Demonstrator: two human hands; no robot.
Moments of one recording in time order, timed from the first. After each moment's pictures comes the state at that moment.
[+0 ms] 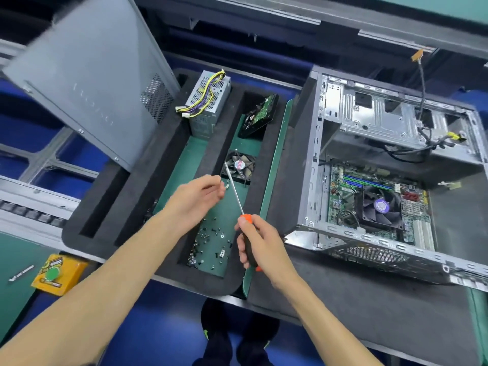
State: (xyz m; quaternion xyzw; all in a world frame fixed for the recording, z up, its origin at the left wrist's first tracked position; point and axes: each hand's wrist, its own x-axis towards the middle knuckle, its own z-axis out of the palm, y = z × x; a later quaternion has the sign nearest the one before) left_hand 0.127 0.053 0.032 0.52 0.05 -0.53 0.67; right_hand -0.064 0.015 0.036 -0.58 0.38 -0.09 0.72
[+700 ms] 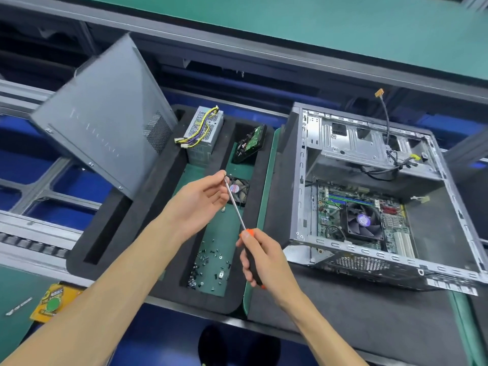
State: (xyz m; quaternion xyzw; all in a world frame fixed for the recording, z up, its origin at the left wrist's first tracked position) left_hand 0.128 0.047 0.111 0.40 -0.03 -0.59 0.70; right_hand -0.069 0.022 0.078 -0.60 0.36 -0.12 0.70
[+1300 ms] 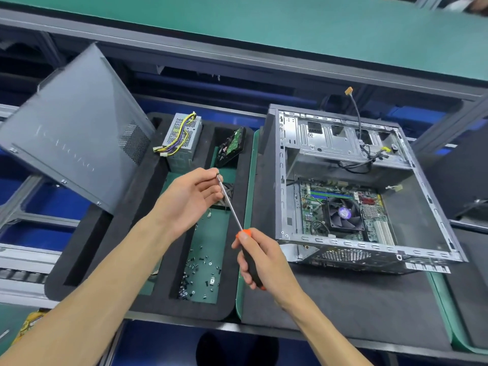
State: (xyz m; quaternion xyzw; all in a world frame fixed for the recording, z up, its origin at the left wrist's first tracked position) left_hand 0.127 0.028 0.134 0.42 -0.11 -0.59 0.69; right_hand -0.081 0.017 0.099 -0.59 0.35 -0.16 0.71
